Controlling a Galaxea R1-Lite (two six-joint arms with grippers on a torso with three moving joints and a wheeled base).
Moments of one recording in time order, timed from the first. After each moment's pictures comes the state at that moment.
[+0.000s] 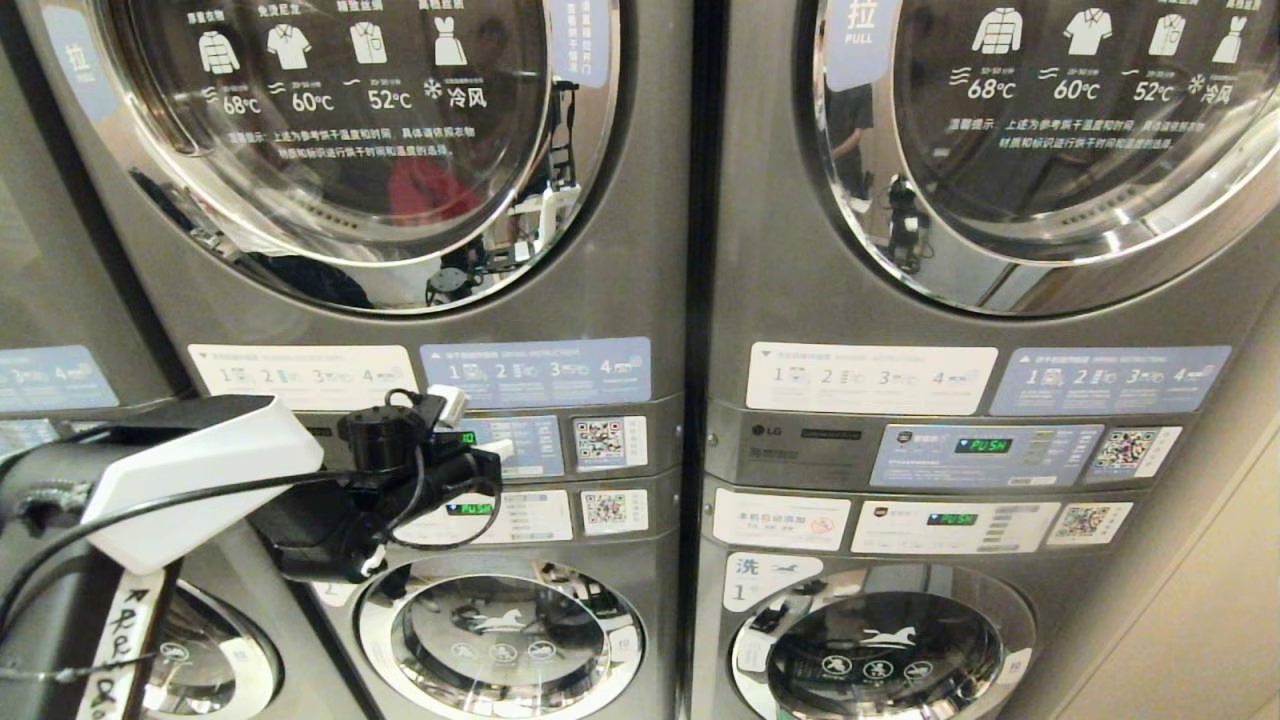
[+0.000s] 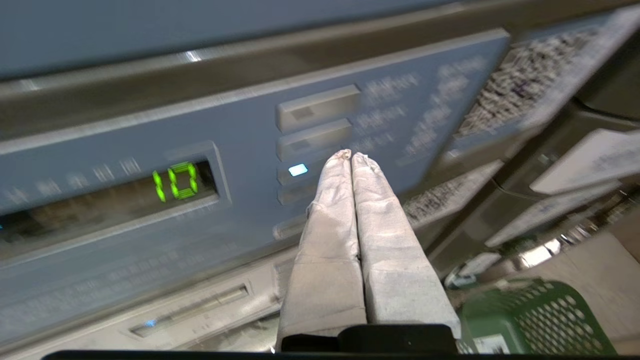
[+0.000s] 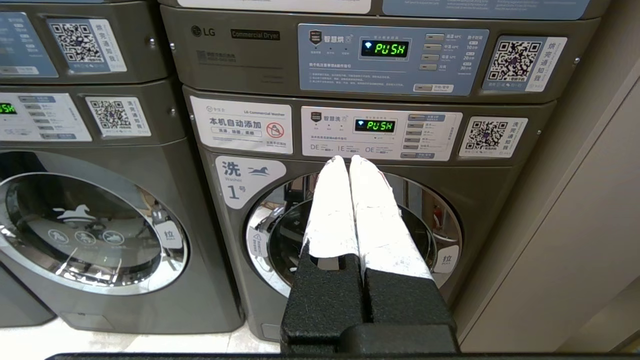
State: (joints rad) left arm -0.12 2.42 -1.07 -1.09 -0.37 0.01; right arm 0.01 0.00 0.00 0.00 0.01 -0.01
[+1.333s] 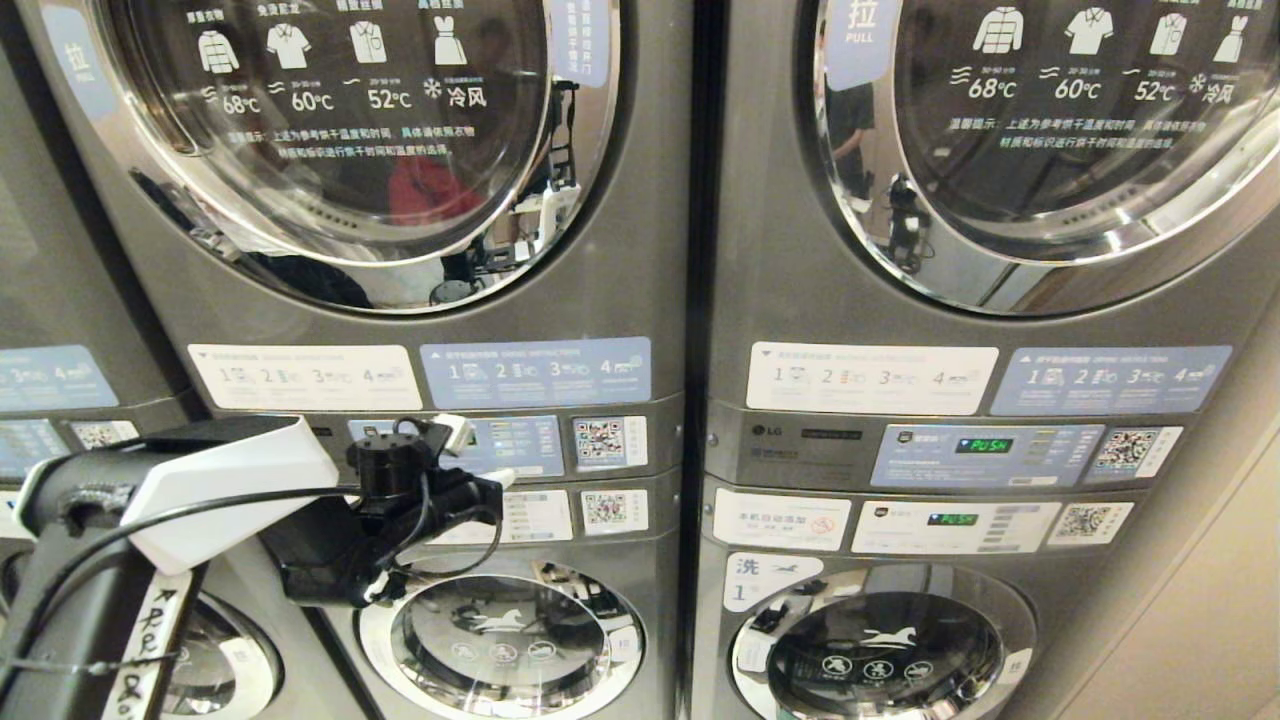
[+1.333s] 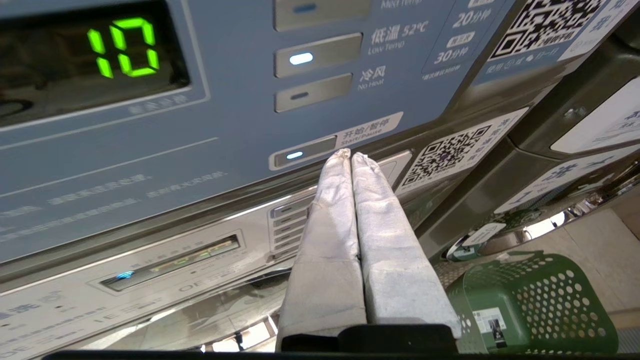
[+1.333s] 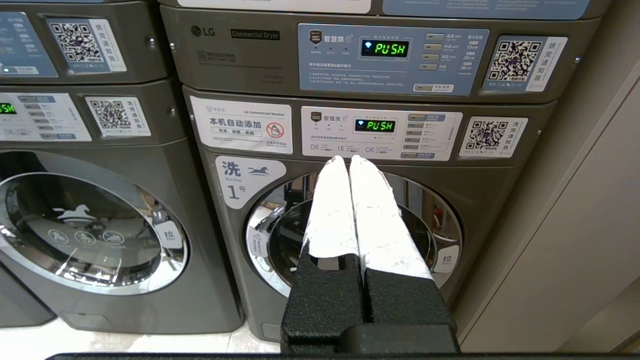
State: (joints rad) left arm -0.12 2.49 -1.05 -1.12 -0.36 0.02; right arm 0.01 0.00 0.00 0.00 0.01 -0.01
